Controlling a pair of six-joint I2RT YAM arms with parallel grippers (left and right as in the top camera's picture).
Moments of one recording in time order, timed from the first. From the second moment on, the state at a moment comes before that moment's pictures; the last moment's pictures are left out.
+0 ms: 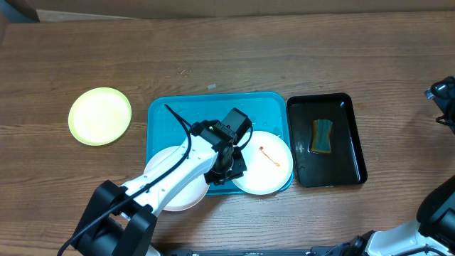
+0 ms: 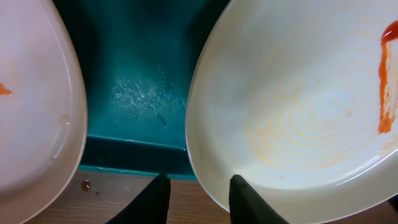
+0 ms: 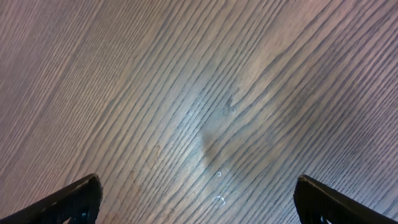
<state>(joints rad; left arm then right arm) -0.66 1.66 1.07 -0.93 0.17 -0.99 -0.62 1.78 1.37 -0.65 -0.06 0.41</state>
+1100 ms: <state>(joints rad) -0.69 1.66 0.96 -0.77 0.18 -1.06 -0.62 1.78 1.37 -0.65 -0.06 0.41</state>
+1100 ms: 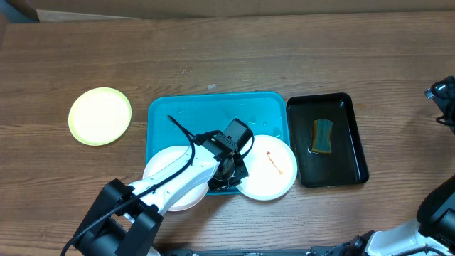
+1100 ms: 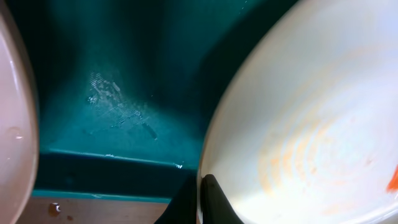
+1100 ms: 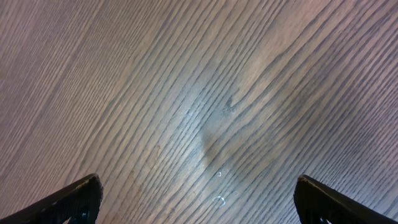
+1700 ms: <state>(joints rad) -0.47 1.66 1.03 -0.76 0.14 -0.88 -0.62 1.78 1.37 -0.65 -0.06 0.41</state>
